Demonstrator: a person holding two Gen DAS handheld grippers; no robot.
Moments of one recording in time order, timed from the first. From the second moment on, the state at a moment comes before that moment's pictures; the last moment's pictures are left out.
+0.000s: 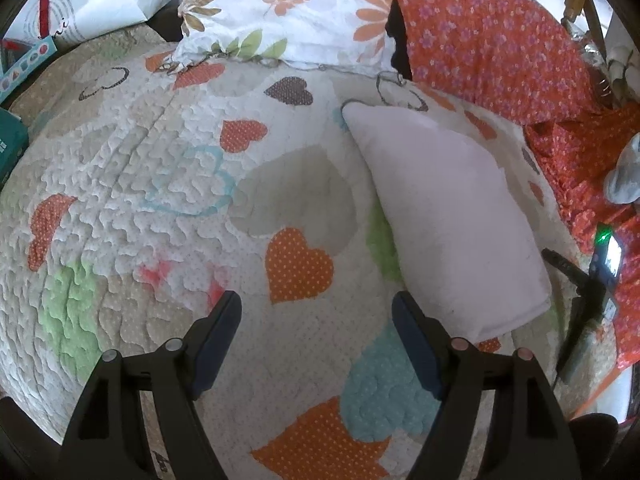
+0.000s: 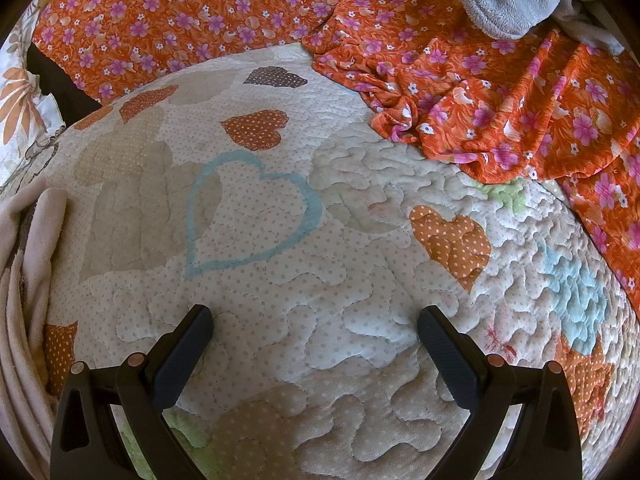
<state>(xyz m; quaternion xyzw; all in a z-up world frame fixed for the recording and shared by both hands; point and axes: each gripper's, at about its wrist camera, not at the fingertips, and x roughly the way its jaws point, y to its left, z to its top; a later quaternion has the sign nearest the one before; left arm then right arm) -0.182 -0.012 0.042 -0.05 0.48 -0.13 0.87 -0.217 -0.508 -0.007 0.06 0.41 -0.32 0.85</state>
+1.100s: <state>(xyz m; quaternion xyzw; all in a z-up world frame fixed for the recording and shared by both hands) -0.224 -0.086 0.020 0.03 0.49 -0.15 0.86 -0.217 -0.508 -0.008 0.07 0.41 -0.31 0.85</state>
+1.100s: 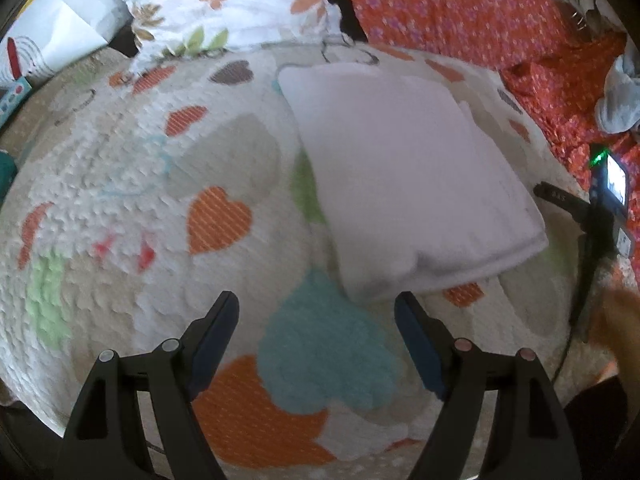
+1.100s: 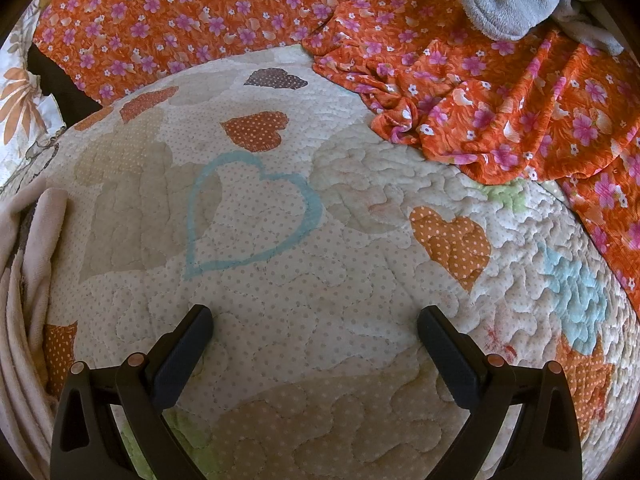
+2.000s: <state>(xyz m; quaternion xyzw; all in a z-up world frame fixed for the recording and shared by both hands) -0.208 -0.084 0.014 0.03 0.50 -0.14 0.85 -0.203 -0.515 -0.006 0.11 0.45 -0.31 0.83</state>
